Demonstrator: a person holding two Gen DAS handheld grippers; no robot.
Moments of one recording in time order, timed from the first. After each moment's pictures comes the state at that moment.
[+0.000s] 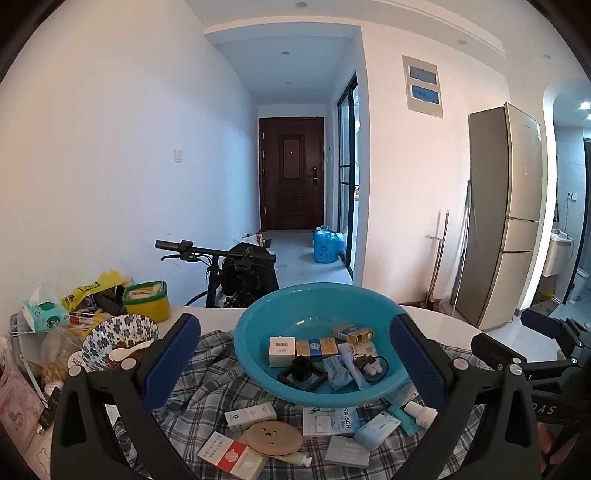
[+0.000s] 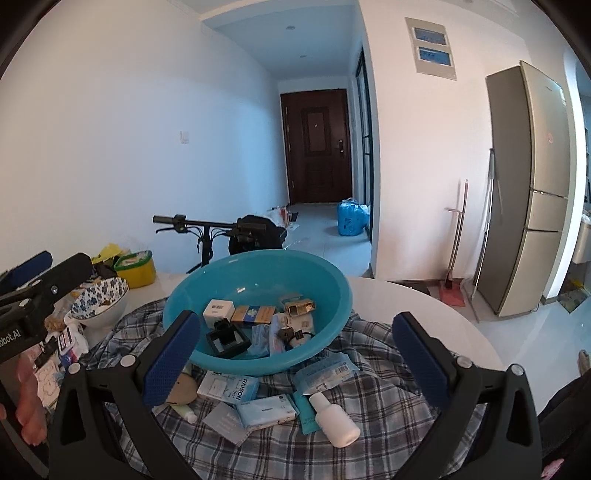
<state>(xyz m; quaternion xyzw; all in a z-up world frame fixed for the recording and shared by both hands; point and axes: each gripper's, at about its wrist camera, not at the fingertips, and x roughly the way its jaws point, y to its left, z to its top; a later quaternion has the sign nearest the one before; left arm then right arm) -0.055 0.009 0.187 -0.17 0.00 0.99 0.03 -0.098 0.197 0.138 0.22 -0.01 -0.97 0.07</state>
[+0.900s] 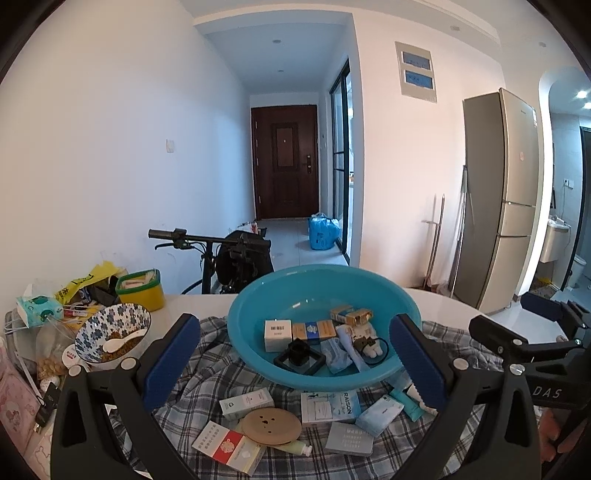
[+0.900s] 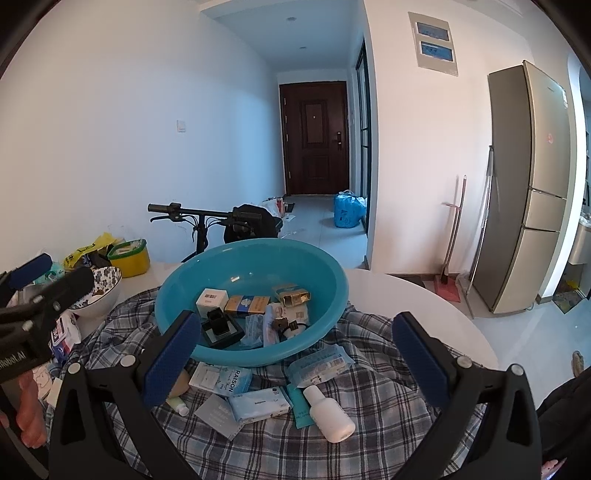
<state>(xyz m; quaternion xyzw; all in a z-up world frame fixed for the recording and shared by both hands) -0.062 0.015 0.158 -0.19 0.02 0.98 0.03 -0.102 0.196 0.127 0.24 -0.01 -0.97 0.07</state>
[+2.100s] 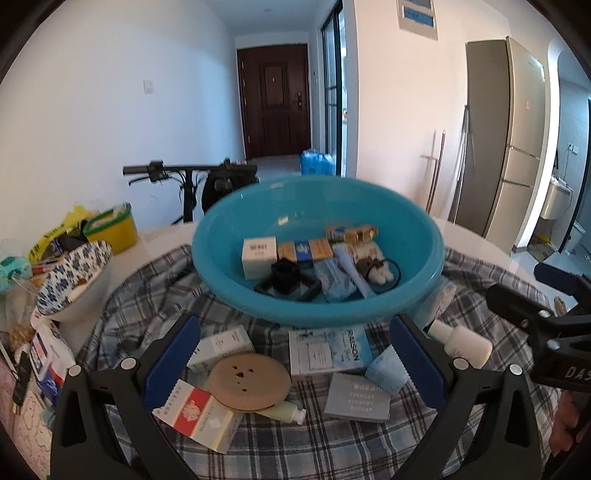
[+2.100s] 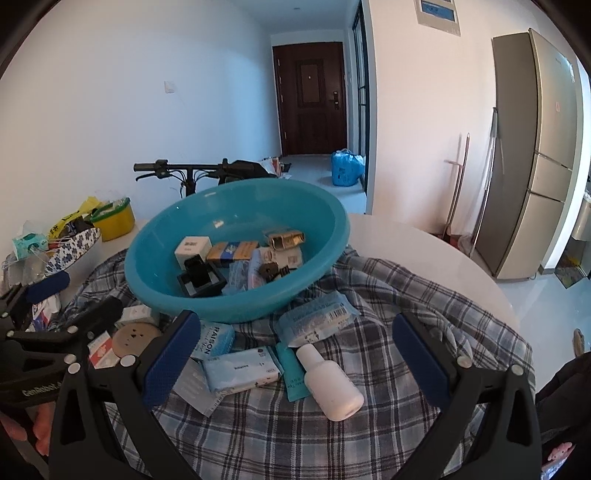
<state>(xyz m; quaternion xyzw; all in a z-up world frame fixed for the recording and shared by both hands) -0.119 0.031 0.053 -0.32 0.03 0.95 0.05 -0.134 0.202 0.052 0.31 -0.01 -0.95 0.06</state>
